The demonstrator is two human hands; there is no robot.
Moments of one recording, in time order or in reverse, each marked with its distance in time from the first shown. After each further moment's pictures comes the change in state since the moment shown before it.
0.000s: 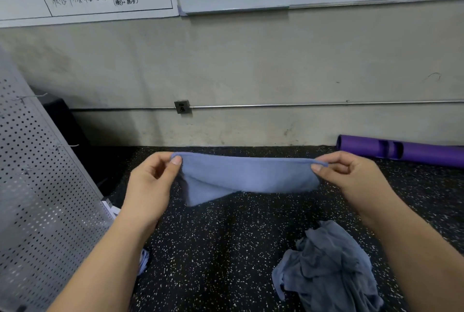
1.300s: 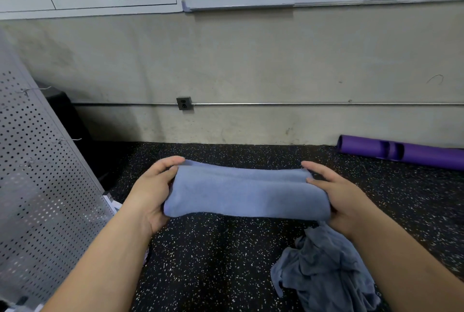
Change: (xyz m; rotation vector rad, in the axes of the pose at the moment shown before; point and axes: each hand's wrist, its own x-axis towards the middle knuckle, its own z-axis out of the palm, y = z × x) left_hand -0.004 0.012 0.003 -0.357 0.005 -0.609; right_hand -0.005 0.023 0.029 0.294 -0.056 0.402
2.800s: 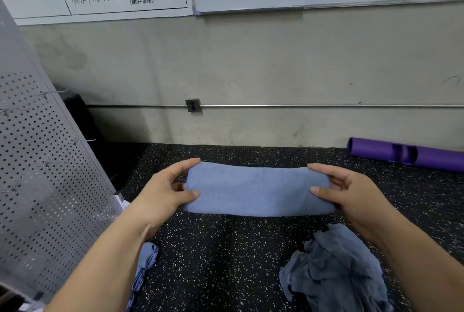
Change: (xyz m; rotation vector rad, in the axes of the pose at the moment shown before) left_hand 0.006 -0.004 -0.035 0.437 -0.298 0.252; right_hand 0.002 -0.001 -0.010 -0.220 -0.090 -0.257
